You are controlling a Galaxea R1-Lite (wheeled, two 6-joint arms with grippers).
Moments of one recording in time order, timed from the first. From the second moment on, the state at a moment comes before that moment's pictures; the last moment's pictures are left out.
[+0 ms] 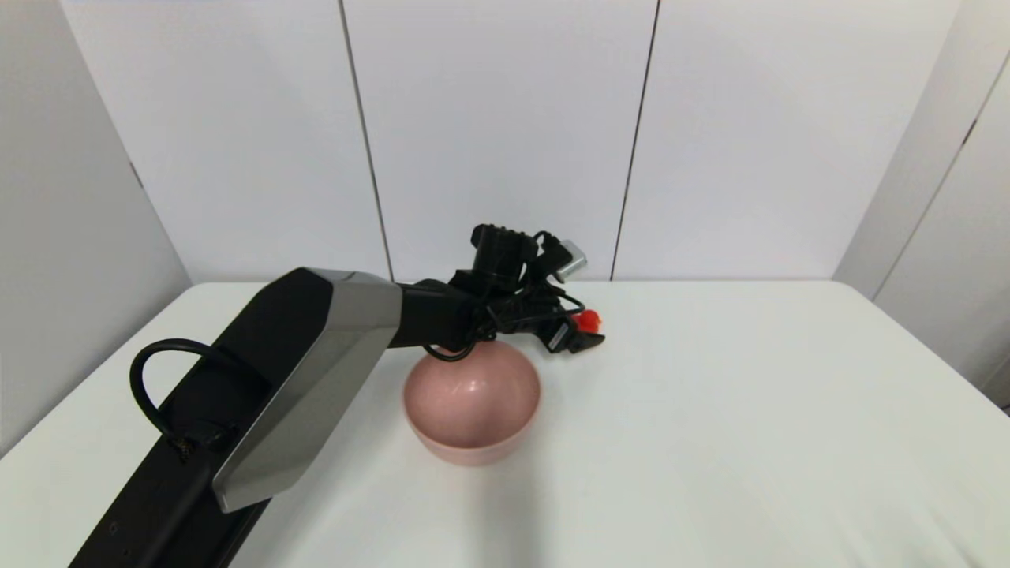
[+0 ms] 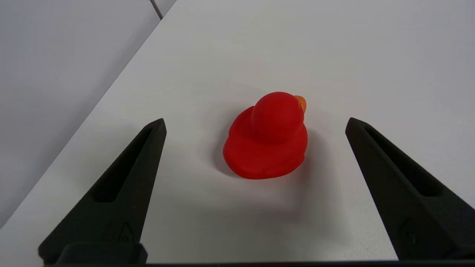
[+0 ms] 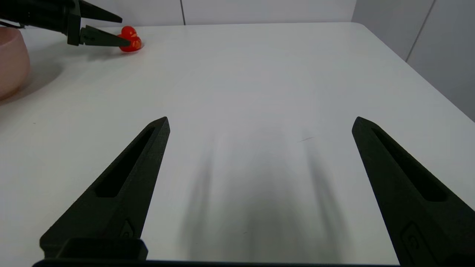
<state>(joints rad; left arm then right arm) -0.62 2.54 -1.99 -0.12 -0.38 0.39 0.00 0.00 0.00 -0.01 -0.01 0.01</state>
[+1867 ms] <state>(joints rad) -0.63 2.56 -2.00 -0.12 -0.41 0.38 0.00 0.00 0.00 -0.01 -0.01 0.01</state>
